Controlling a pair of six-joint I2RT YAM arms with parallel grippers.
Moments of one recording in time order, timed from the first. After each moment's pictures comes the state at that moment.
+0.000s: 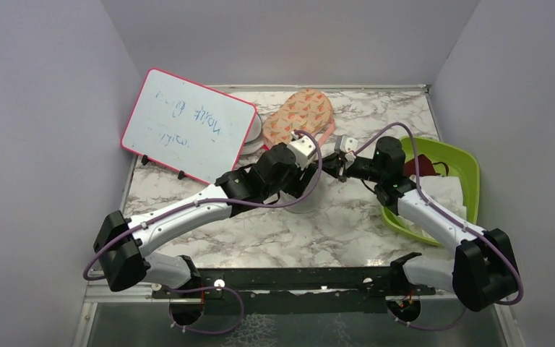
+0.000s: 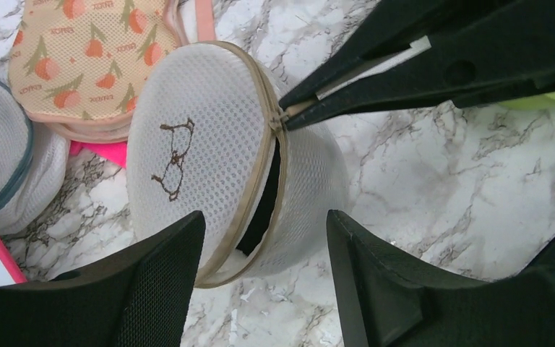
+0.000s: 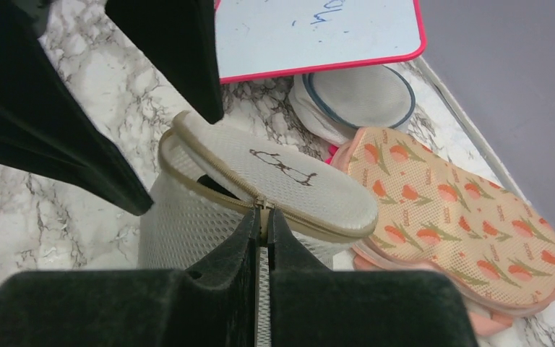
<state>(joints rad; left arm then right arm) -0.98 1.32 1.09 -0.29 -0.21 -0.13 0.38 1.21 0.66 0.38 -0.84 -0.40</state>
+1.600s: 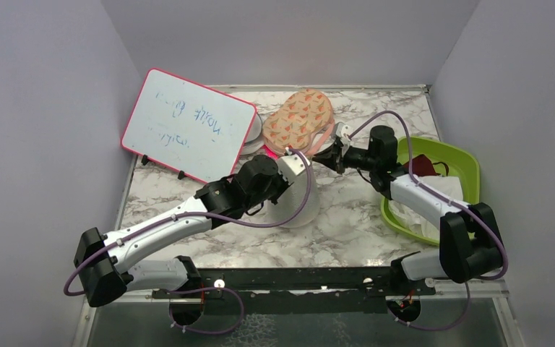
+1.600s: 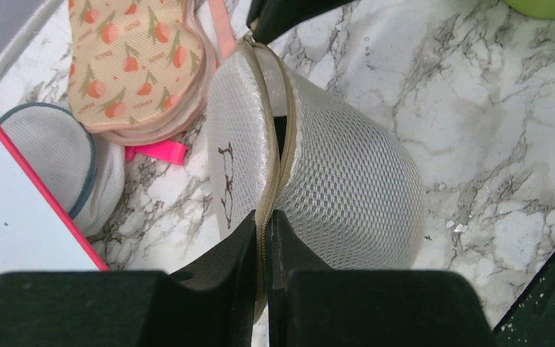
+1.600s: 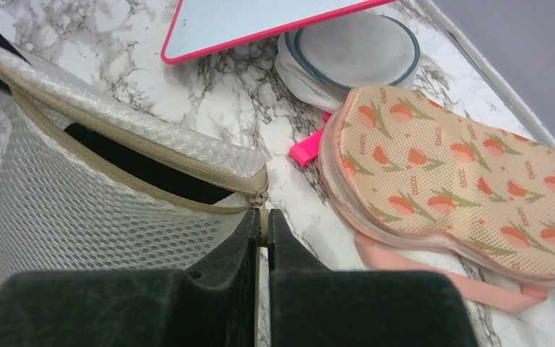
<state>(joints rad) -0.99 1.16 0.99 -0.31 -0.20 0.13 0.32 1.38 0.74 0.37 -0.84 -0.36</state>
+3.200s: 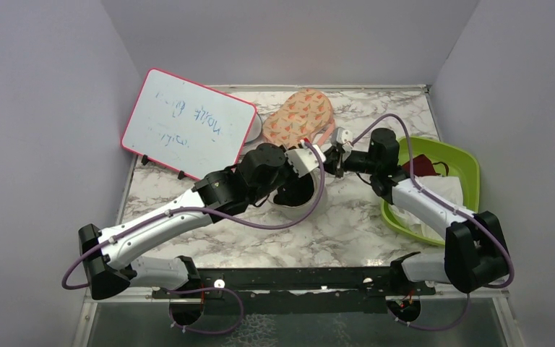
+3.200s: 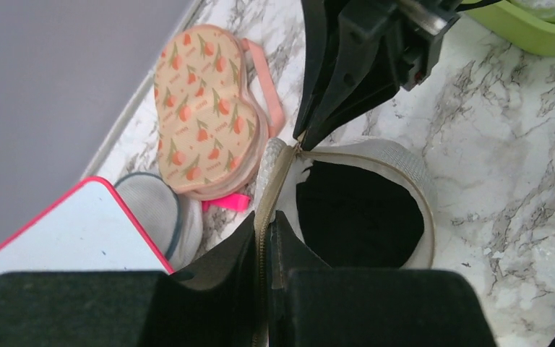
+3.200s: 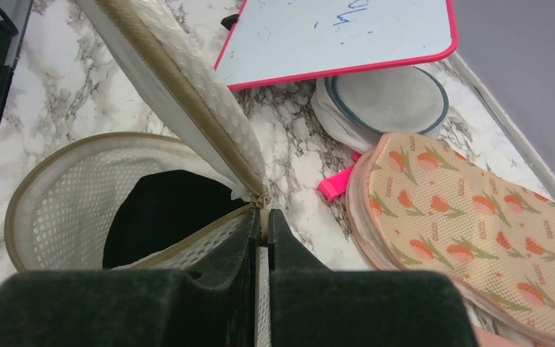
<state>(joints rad) -1.05 1.22 1.21 -0.41 -0.29 0.29 0.36 1.30 0.72 0.39 -0.94 -0.36</state>
